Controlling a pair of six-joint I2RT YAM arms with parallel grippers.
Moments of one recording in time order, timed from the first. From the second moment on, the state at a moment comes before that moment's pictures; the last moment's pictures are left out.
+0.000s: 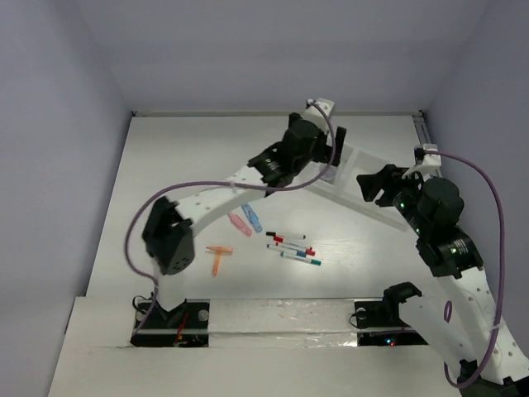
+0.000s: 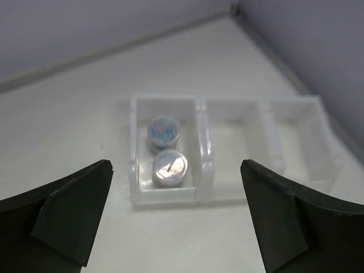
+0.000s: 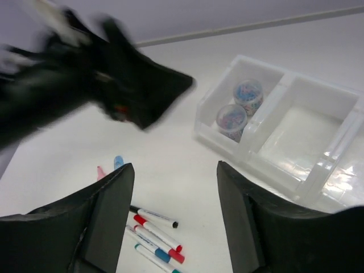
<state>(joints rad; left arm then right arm) -0.90 1.96 1.72 -0.09 -0.27 -0.24 0.30 0.66 0.90 -0.39 -0.02 0.38</state>
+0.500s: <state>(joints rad) -0.90 0.91 0.86 0.04 -0.36 -0.43 0.61 1.07 0.88 -0.36 -0.14 0.39</state>
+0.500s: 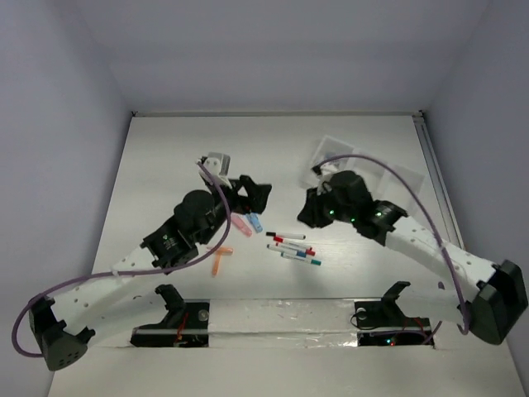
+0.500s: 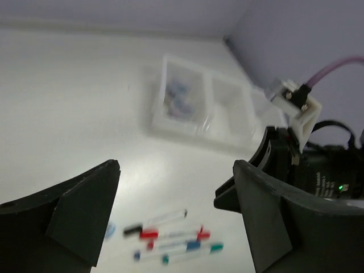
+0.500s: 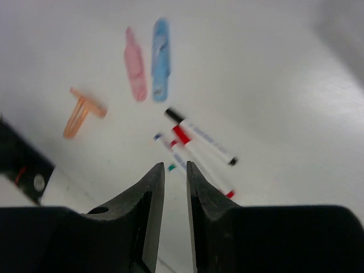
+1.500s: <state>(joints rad) -0.90 0.38 0.73 -0.46 -0.39 -0.54 0.78 1.73 1.05 -0.38 0.04 0.20</state>
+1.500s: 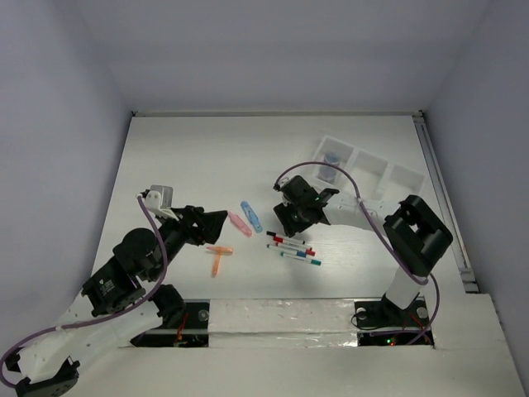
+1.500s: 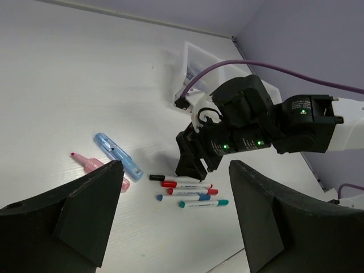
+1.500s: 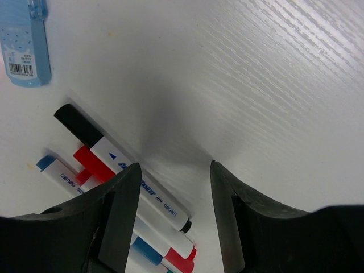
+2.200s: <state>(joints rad) -0.90 0.38 0.73 -0.47 -0.39 -0.54 0.82 1.66 1.05 -0.39 0.00 0.20</state>
